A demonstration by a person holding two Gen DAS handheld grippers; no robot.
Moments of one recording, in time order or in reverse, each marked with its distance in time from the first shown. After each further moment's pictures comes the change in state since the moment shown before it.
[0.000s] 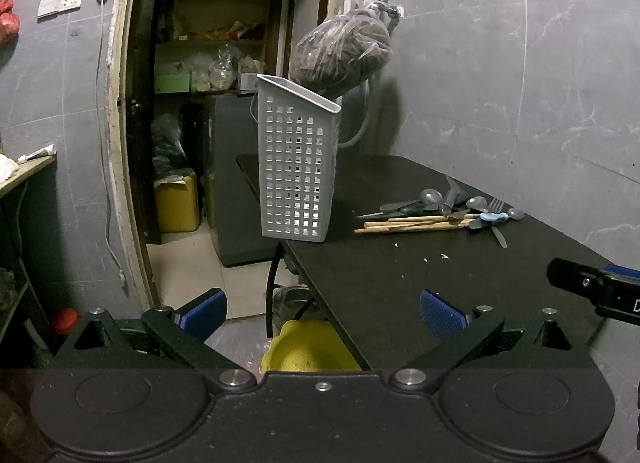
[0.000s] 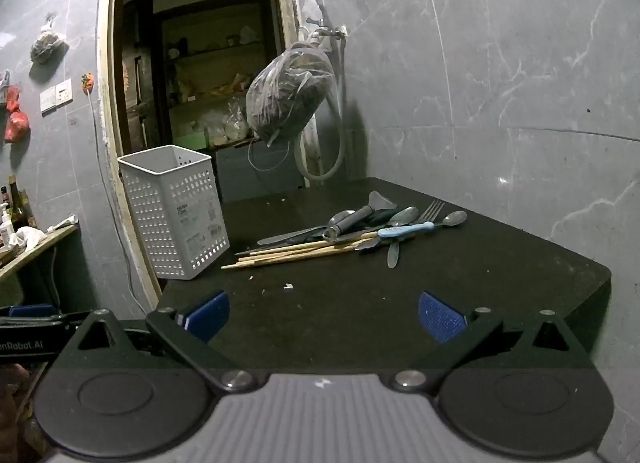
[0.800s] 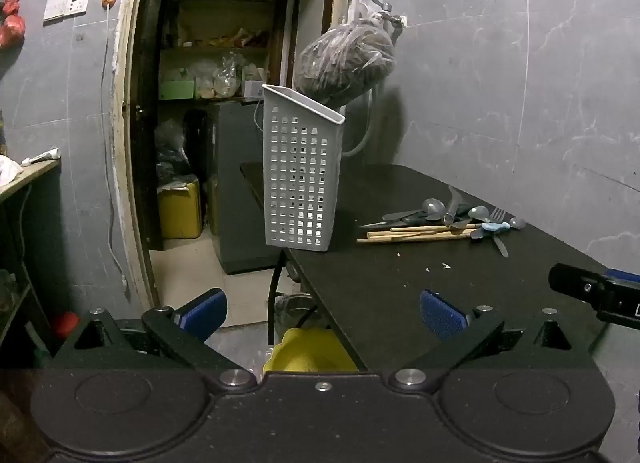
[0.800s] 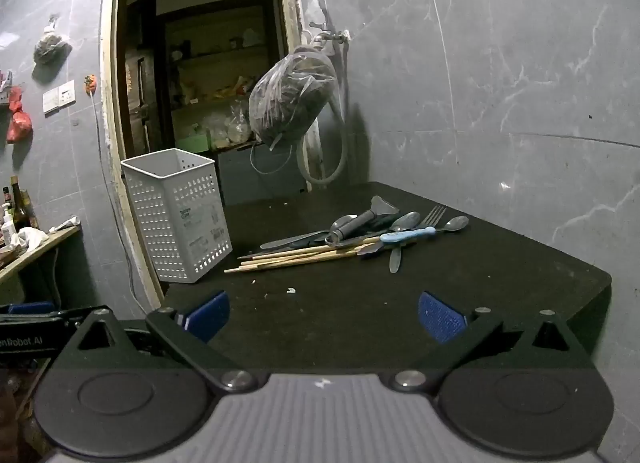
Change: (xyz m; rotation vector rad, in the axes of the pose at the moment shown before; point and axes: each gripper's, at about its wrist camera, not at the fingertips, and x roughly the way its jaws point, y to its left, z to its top) left arm -0.008 0.001 0.001 -0.005 -0.023 0.005; right arm -0.002 0.001 0.001 0.000 -0.001 0.000
